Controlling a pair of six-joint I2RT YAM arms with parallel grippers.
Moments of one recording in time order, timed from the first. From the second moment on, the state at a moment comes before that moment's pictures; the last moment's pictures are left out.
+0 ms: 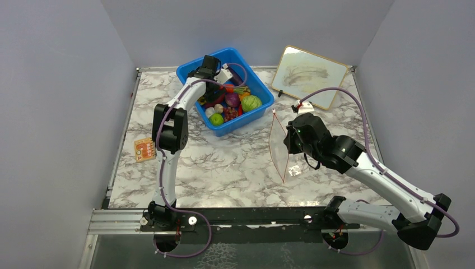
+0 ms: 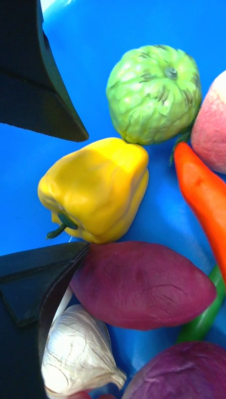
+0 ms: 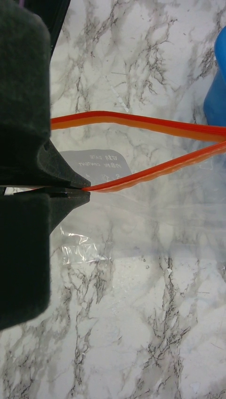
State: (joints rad) left arm -0.28 2.31 2.04 -0.68 -0.16 0.63; right arm 0.84 1.02 1.08 -0.77 0.36 0.46
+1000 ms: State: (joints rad) left arm -0.32 2.25 2.04 -0.77 -0.16 0.52; right arm 0.84 1.02 1.03 -0.73 0.36 0.49
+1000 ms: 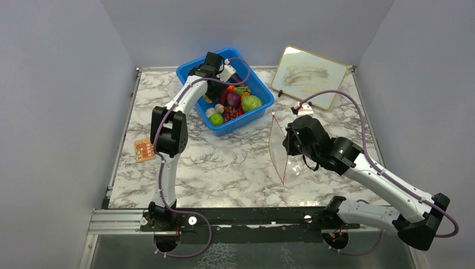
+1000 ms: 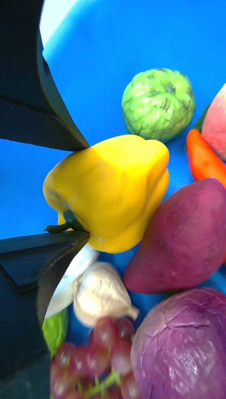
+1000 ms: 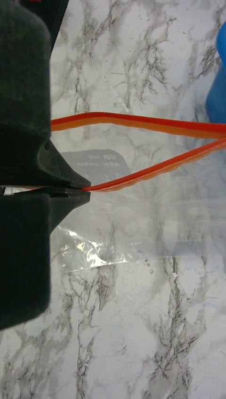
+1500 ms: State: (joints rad) left arm -0.32 1.99 1.91 -0.71 -0.02 0.25; right arm 0.84 1.00 1.02 -0.70 0.32 0.56
